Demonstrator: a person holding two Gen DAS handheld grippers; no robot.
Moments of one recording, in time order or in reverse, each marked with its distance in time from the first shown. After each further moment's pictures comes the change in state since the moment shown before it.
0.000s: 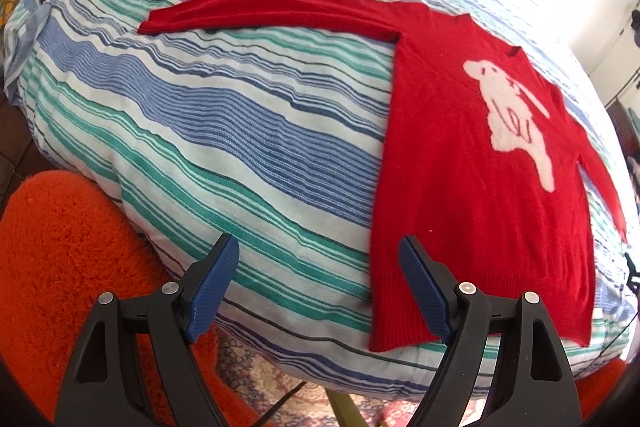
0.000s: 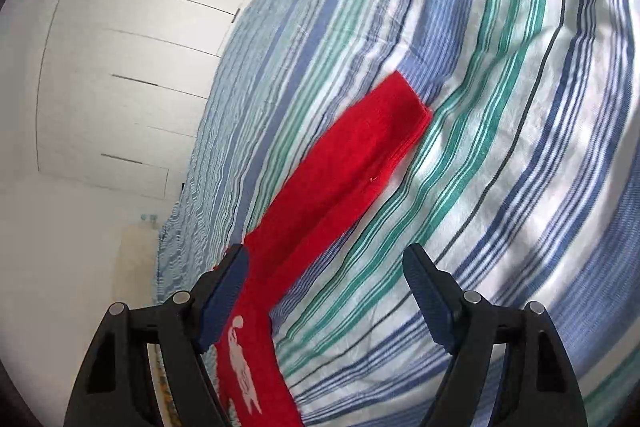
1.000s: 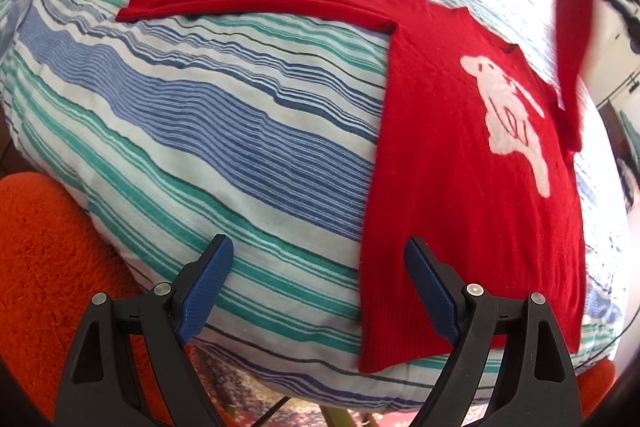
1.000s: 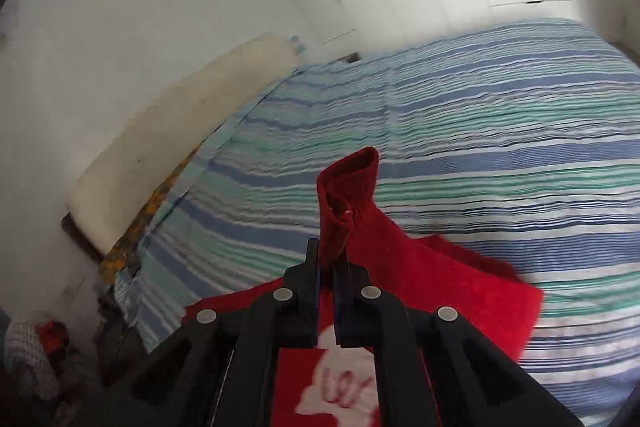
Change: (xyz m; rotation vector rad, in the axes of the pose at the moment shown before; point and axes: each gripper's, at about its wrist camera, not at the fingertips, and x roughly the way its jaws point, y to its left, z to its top) left arm 0.014 0.002 0.010 -0.021 0.046 -0.067; right arm 0.143 0.413 -0.292 -1.089 0.350 0.293
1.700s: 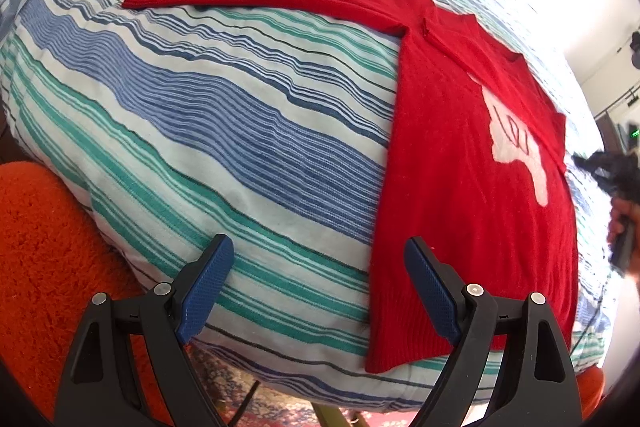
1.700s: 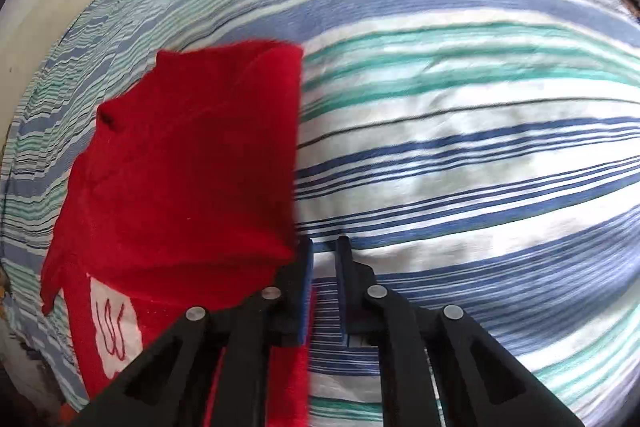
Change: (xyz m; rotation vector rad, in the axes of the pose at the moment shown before) left arm 0.004 0.007 0.004 -0.032 0.017 -0.021; right arm 0.016 -0.245 -0.118 0.313 0.273 -0.562
